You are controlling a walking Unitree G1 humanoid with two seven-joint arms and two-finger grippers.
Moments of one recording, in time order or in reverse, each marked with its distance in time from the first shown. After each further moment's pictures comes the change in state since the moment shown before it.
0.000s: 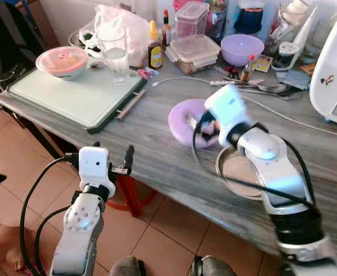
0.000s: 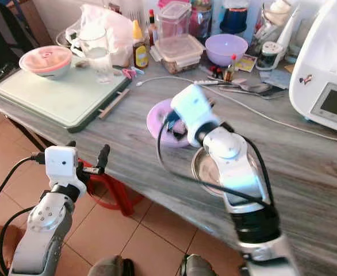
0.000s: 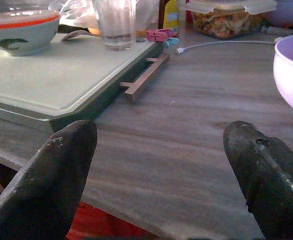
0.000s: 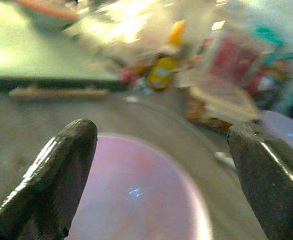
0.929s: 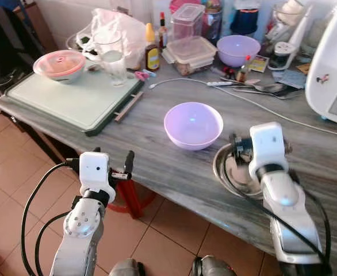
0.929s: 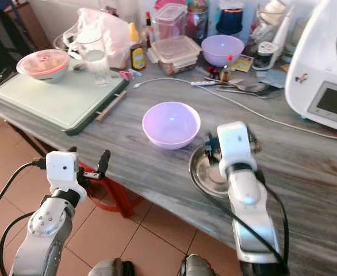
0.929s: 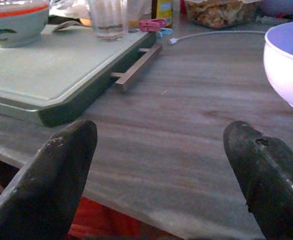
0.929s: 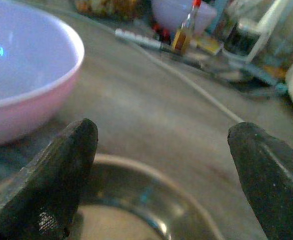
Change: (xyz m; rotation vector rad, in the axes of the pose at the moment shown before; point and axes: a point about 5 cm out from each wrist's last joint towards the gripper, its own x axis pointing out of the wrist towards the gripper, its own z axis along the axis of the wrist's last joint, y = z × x) left arm -0.006 -0.001 -0.008 -0.010 0.034 -0.003; right arm -0.067 -0.004 -0.075 0.115 0.269 -0.406
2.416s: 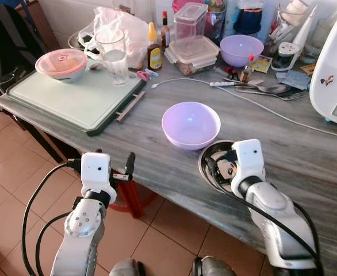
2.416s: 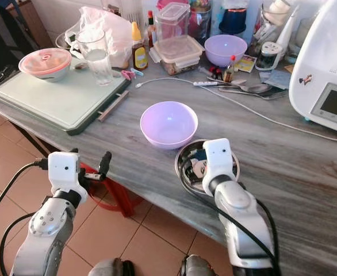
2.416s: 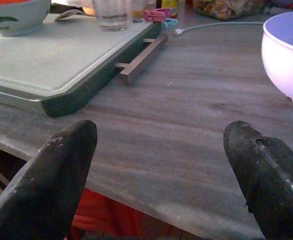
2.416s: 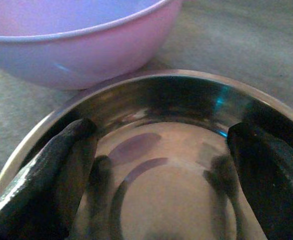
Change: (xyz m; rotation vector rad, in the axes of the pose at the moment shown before) left arm 0.000 -0.001 -0.002 -0.003 0.027 0.000; right arm -0.010 0.034 -0.013 0.229 0.174 0.310
